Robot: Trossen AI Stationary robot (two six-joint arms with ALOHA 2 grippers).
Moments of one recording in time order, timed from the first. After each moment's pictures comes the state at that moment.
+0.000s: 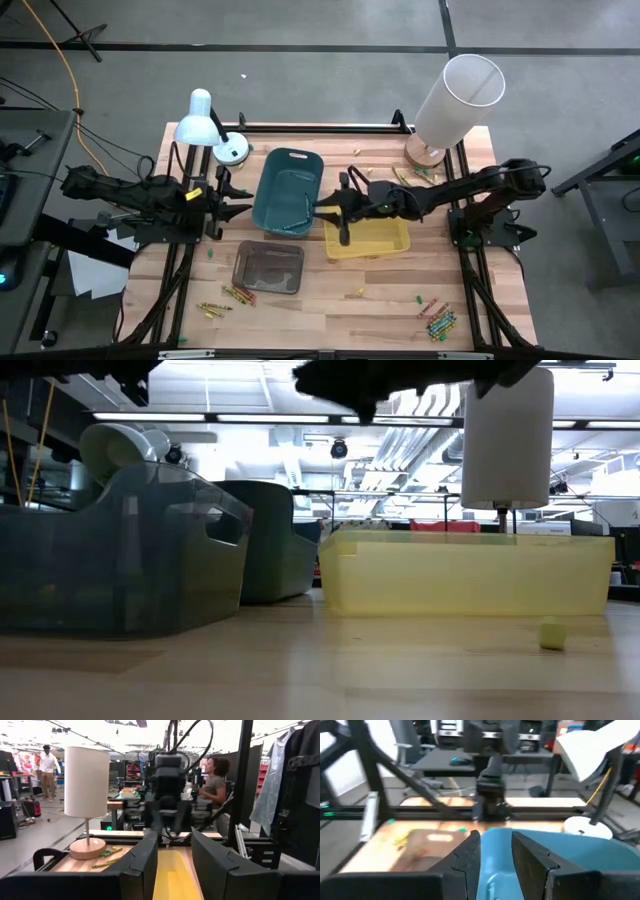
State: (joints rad) left arm -0.22 0.41 0.31 0.26 -0.23 0.01; right arm 0.11 1.54 0.92 0.49 0.08 0.00
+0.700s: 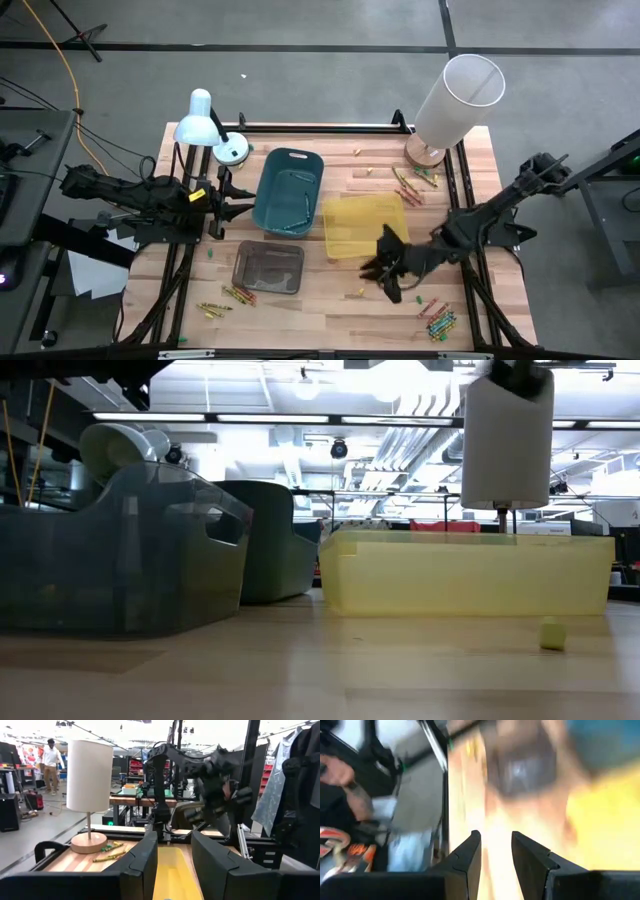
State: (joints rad) left arm -0.22 0.43 0.31 0.26 -0.25 -0.02; right arm 0.61 1.34 0.92 -0.19 0.29 0.84
